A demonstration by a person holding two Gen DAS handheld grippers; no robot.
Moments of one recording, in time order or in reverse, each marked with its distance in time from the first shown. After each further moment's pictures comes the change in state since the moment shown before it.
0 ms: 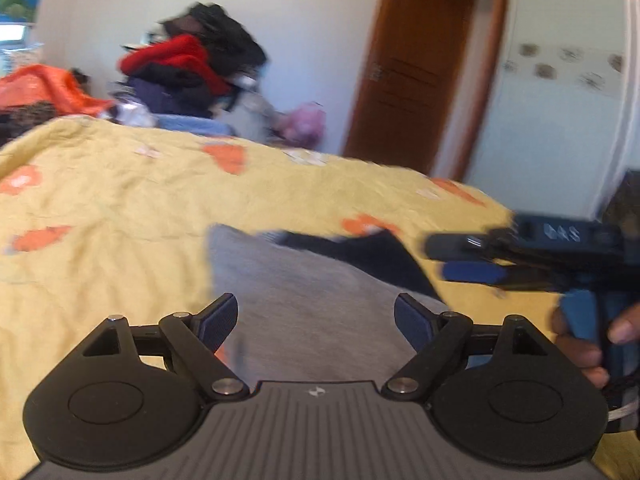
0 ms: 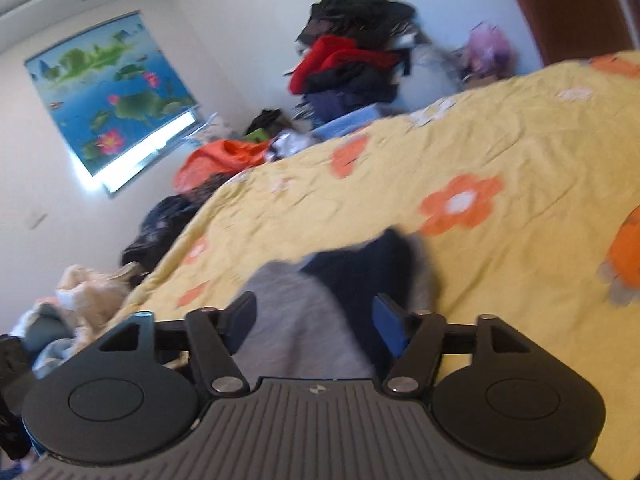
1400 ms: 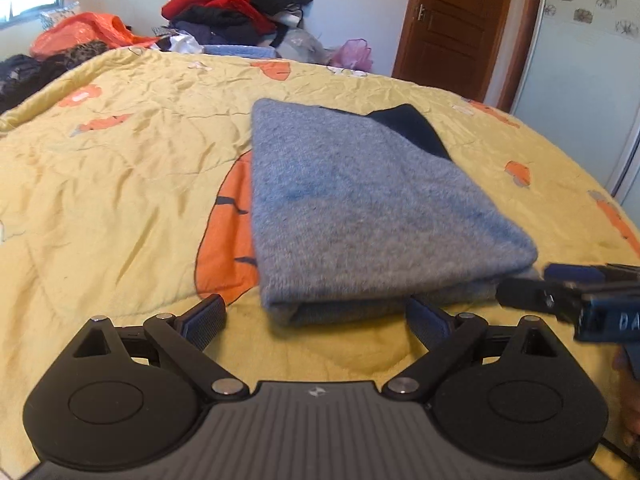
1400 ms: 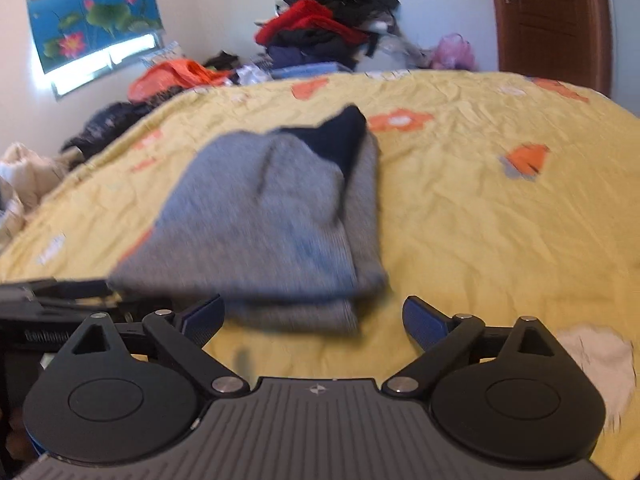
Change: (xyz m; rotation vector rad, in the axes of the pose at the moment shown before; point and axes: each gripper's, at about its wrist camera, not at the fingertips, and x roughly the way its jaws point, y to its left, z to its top) left arm -0.052 -0.027 -0.083 -0.033 0.174 0.207; right arm -0.071 0.049 -0.127 -0.229 0.098 -0.358
